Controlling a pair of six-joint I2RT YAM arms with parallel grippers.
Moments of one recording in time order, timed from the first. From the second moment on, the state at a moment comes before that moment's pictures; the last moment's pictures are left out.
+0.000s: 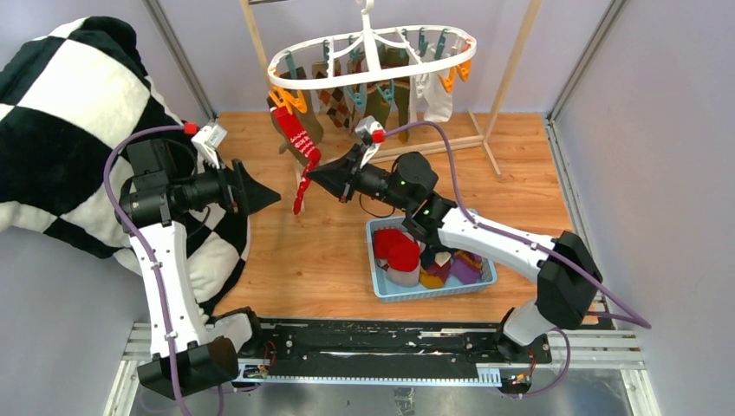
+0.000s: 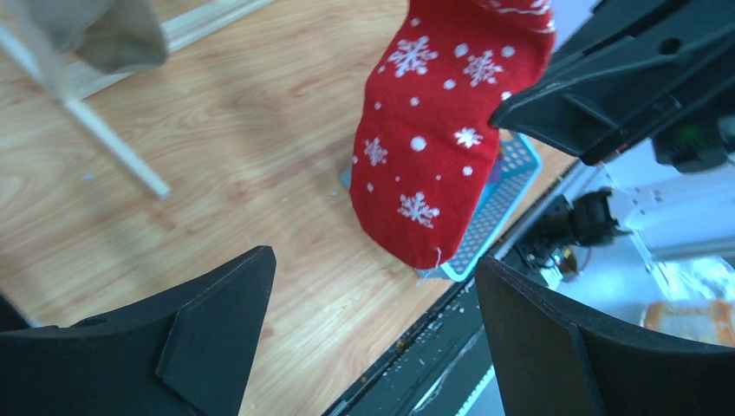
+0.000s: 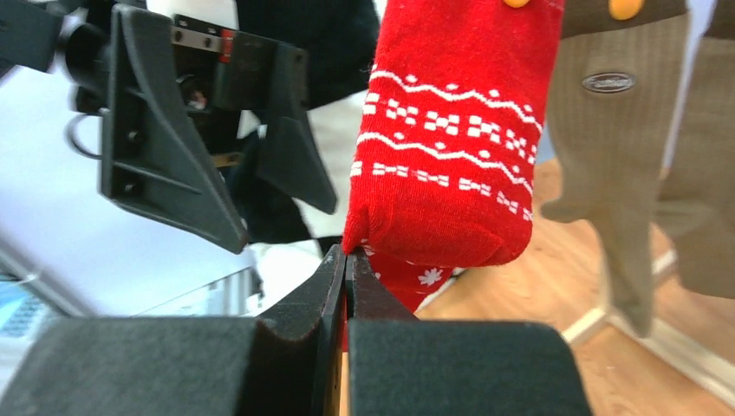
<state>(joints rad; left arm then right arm) 0.37 1.07 1.38 -1.12 1.08 0.22 0.94 1.55 1.21 0.59 -0.27 0.30</state>
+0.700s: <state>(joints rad) -0.02 1.07 1.38 -1.13 1.22 0.22 0.88 1.34 1.01 0.74 -0.56 0.70</state>
